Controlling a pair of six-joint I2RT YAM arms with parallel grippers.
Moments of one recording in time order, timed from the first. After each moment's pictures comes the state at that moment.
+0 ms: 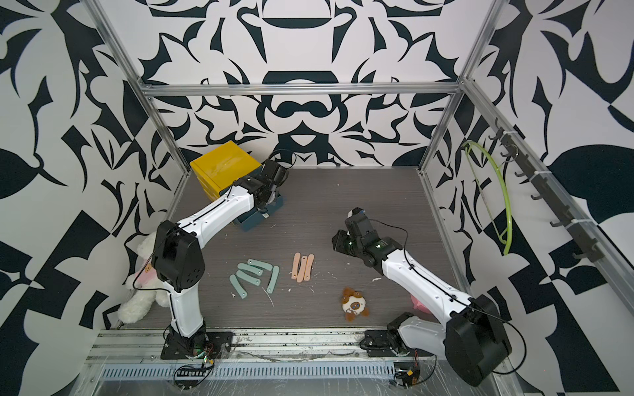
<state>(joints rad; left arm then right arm) -0.56 1.93 1.72 -0.78 -0.60 -0.21 0.52 1.17 0.77 -0.41 -0.07 0.76</state>
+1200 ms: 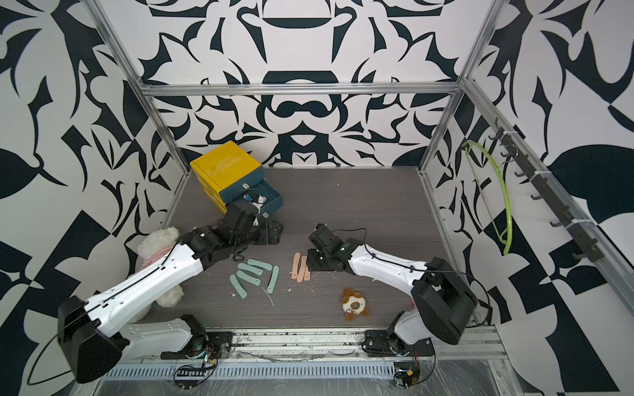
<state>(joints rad) -0.74 1.17 0.99 -0.58 -0.17 -0.56 0.83 1.49 0.88 -0.42 -0.08 0.74</state>
